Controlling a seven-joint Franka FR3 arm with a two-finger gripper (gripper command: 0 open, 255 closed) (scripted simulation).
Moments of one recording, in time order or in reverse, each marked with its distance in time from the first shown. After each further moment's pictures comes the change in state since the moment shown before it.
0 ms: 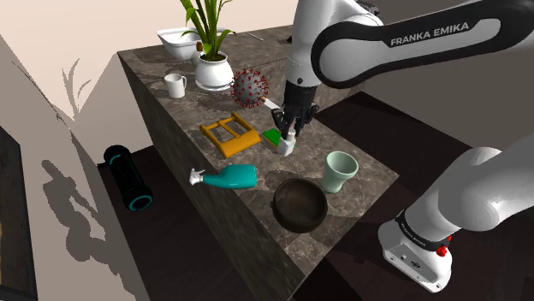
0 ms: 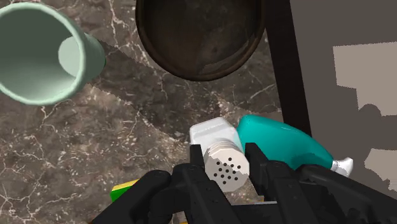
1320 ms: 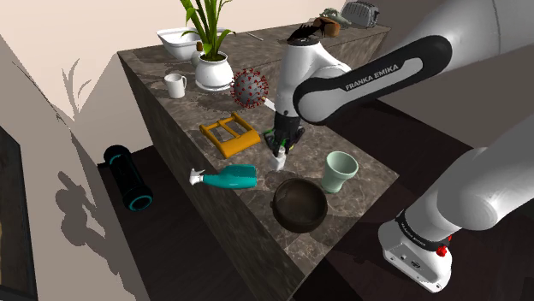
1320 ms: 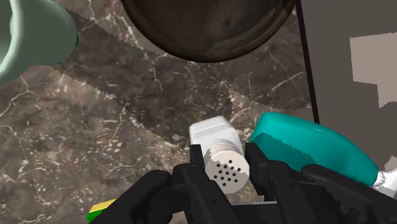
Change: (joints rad) arm -0.025 0.203 0.016 -0.085 -0.062 0.279 0.015
